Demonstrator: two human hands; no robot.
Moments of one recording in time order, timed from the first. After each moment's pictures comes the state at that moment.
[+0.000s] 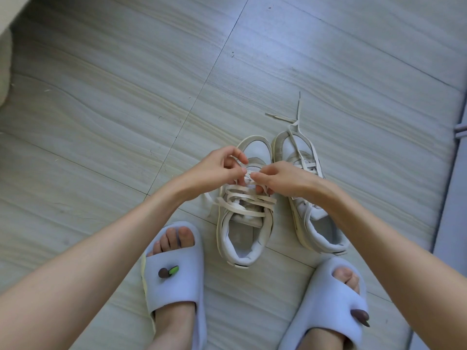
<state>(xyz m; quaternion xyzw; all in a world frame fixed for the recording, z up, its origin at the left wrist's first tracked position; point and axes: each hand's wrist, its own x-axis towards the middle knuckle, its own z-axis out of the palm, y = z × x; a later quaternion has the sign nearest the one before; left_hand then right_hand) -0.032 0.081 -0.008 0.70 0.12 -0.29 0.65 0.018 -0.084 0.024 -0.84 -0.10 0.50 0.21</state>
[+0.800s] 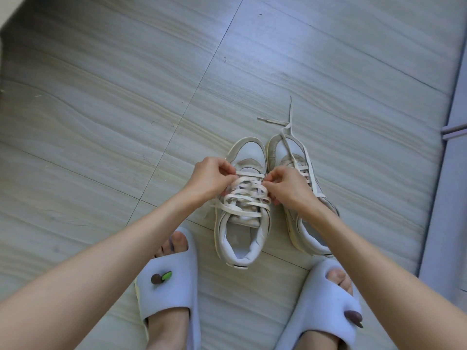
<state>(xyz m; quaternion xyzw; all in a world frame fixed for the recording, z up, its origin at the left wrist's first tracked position) -0.032 0.062 -0.023 0.78 0.24 -0.22 0.53 0.002 -0.108 -0.005 -0.87 0.08 0.35 0.34</state>
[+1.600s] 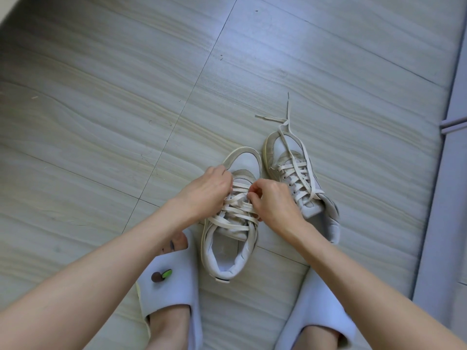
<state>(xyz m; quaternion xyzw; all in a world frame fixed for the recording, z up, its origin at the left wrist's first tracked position) -0.053 0.068 -0.030 0.94 -0.13 -0.24 0.21 -0.037 -0.093 -0.002 -0.93 -0.08 0.28 0.24</state>
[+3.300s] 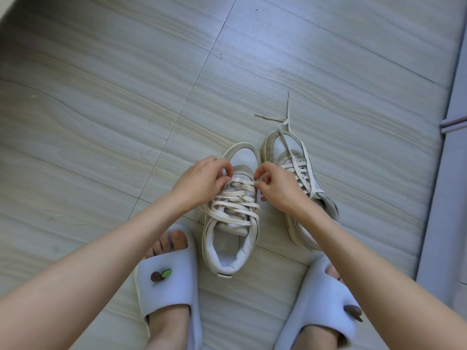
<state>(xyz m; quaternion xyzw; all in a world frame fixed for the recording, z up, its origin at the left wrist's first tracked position) -0.041 0.078 -0.033 0.91 0.00 -0.20 0.36 -0.005 -0.100 -0.007 -0.90 -0.06 0.33 0.29</state>
